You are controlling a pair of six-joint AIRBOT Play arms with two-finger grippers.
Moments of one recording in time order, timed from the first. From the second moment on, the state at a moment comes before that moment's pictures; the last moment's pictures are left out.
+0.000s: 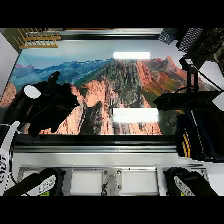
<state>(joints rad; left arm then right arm) -0.02 -1.22 0.99 0.99 -1.07 -1.40 0.11 -0.88 1.09 -1.10 1.21 1.44</state>
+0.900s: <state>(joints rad) 0.14 -1.28 1.21 1.41 -1.04 -1.44 0.11 -0.88 1.09 -1.10 1.21 1.44</state>
